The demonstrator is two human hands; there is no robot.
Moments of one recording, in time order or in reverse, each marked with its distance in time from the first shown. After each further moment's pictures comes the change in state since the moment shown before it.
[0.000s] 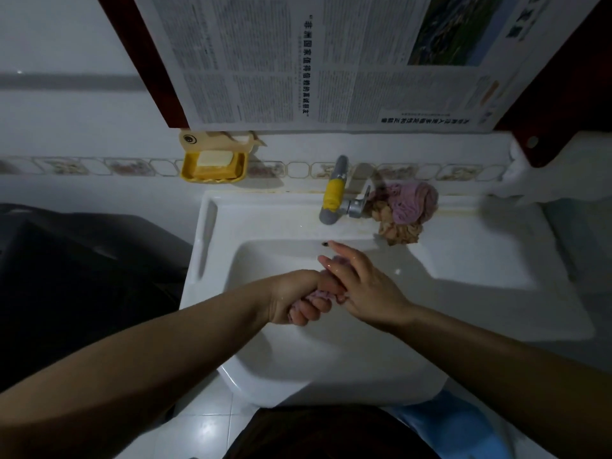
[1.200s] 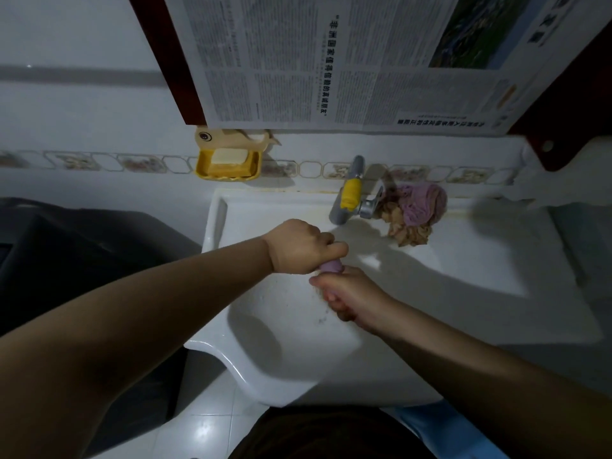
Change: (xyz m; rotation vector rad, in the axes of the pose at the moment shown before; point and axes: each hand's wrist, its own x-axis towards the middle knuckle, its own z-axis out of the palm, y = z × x) left_hand -0.016 0.032 -0.055 1.950 0.646 1.249; right_hand 0.043 -0.048 0.011 1.275 -0.279 1.034
